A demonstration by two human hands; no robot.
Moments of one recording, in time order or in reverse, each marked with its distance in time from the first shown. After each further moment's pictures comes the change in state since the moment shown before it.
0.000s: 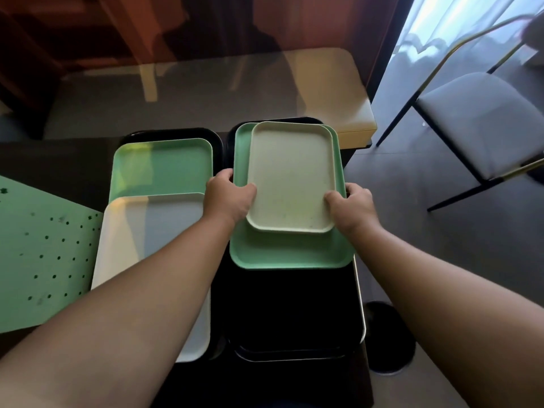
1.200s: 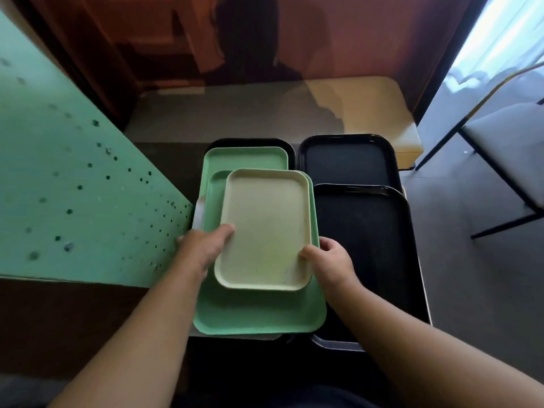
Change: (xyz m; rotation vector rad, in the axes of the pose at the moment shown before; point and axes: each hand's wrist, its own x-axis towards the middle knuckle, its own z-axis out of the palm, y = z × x) left_hand -0.042 -0.139 -0.147 -0.163 -0.017 -0.418; right_hand -0.157 -0.027 0.124 0.360 -0.304 0.173
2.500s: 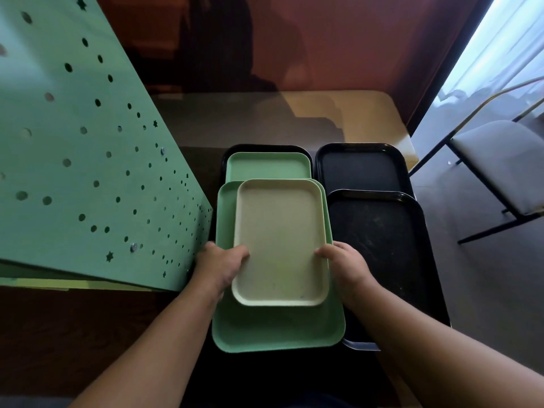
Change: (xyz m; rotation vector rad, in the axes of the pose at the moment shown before) left_hand 0.000 -0.029 -0.042 -0.029 -0.068 0.118; right_hand -0.019 -0.011 0.053 0.078 0.068 0.040
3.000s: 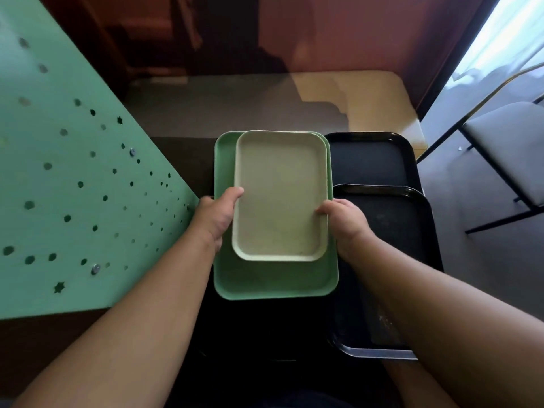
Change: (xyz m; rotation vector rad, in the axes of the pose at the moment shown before) left_hand 0.038 0.075 0.005 -0.261 0.017 0.027; right_hand 0.059 -0.059 0.007 0.003 0.026 -0.083
